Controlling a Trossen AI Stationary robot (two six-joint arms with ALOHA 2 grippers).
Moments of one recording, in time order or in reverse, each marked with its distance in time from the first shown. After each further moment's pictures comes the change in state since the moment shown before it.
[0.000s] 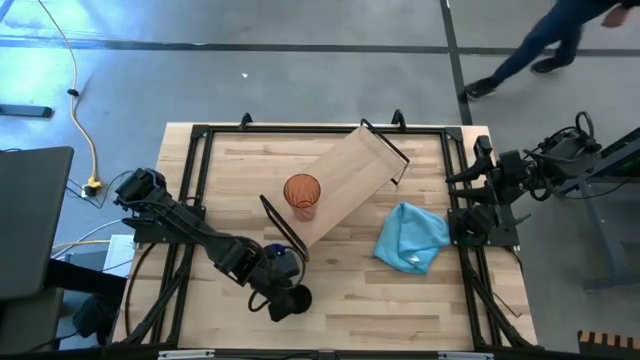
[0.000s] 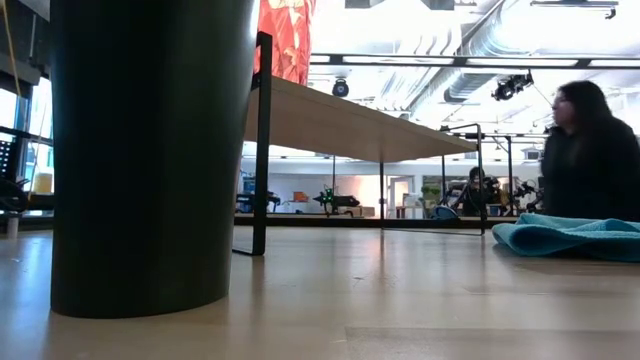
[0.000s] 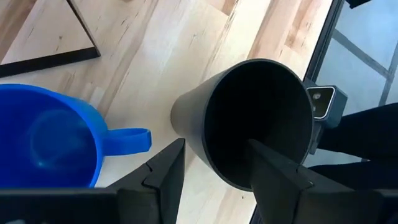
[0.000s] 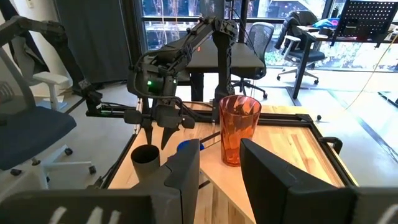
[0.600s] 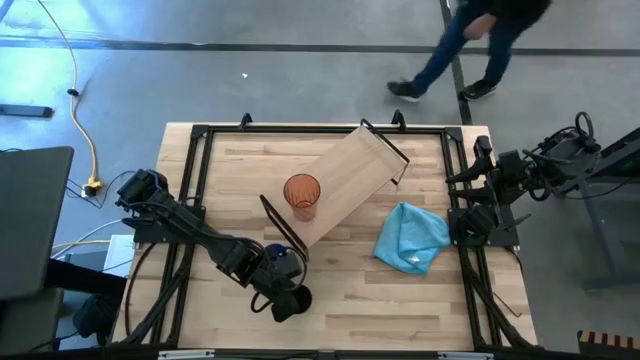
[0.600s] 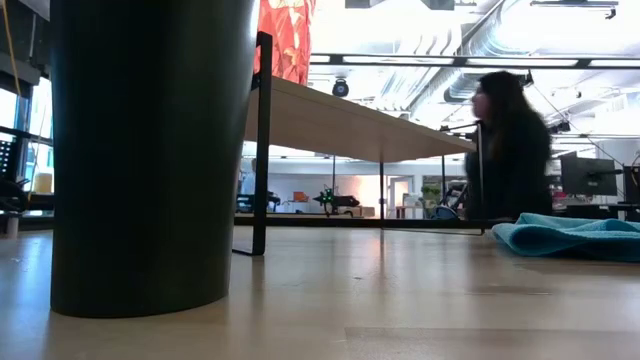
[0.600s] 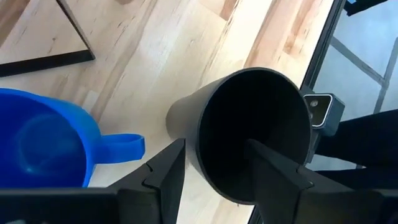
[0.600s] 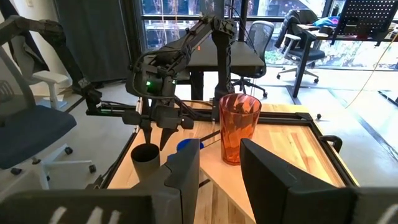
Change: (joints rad) left arm 0.000 0.017 0.000 0.033 -0.005 -0.014; right arm 0.000 0.000 0.000 -0.006 0.000 0.005
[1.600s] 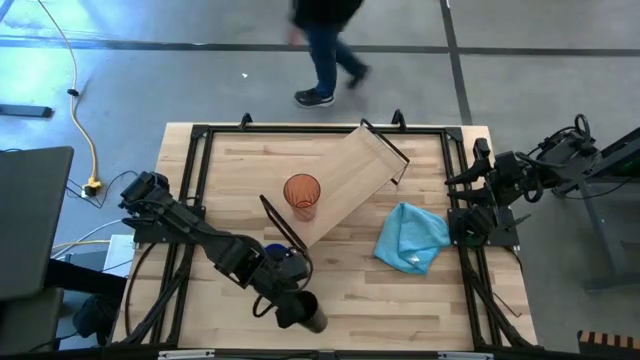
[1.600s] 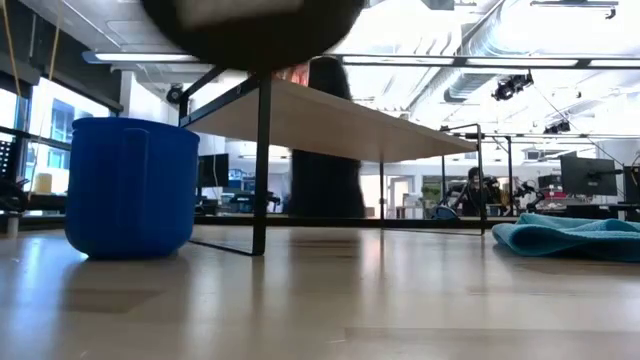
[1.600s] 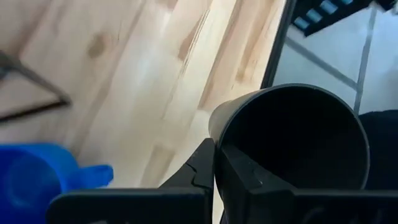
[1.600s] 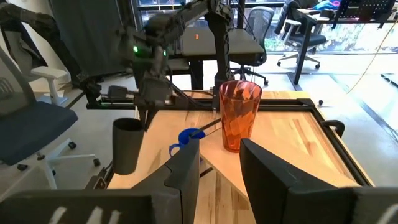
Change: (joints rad) left arm 0.000 0.033 0.240 -0.110 -0.045 0.081; right arm 0.000 0.002 0.000 -0.052 -0.001 0.067
